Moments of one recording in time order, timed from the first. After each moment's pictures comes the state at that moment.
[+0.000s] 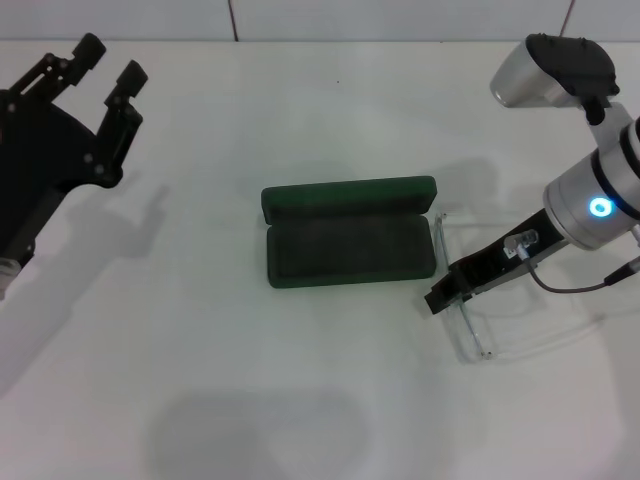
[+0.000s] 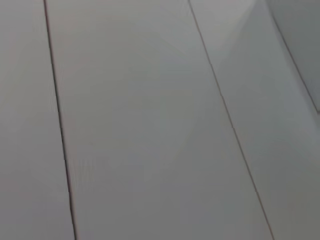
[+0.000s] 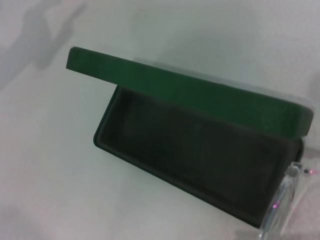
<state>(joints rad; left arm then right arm) -0.50 -2.09 2.52 -0.18 -0.71 1.83 -0.29 0.70 2.02 -1.48 -1.04 -2.26 -1.42 2.84</state>
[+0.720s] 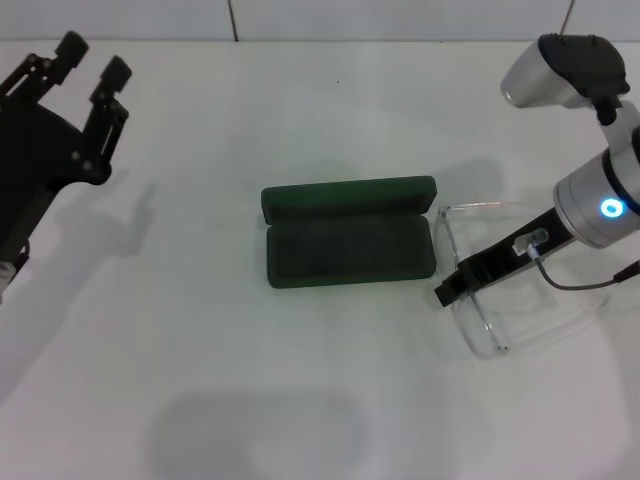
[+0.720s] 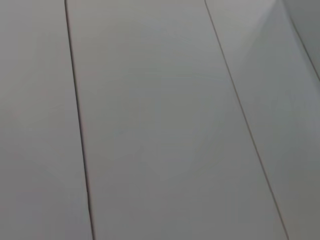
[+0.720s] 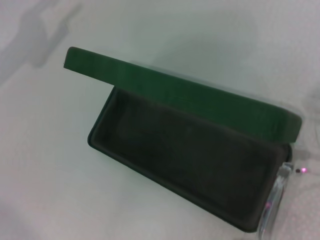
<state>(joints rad) -0.49 -2.08 2.17 -0.13 -0.41 1.83 -0.26 0.67 2.02 -1.47 -1.06 -2.26 -1.41 2.78</state>
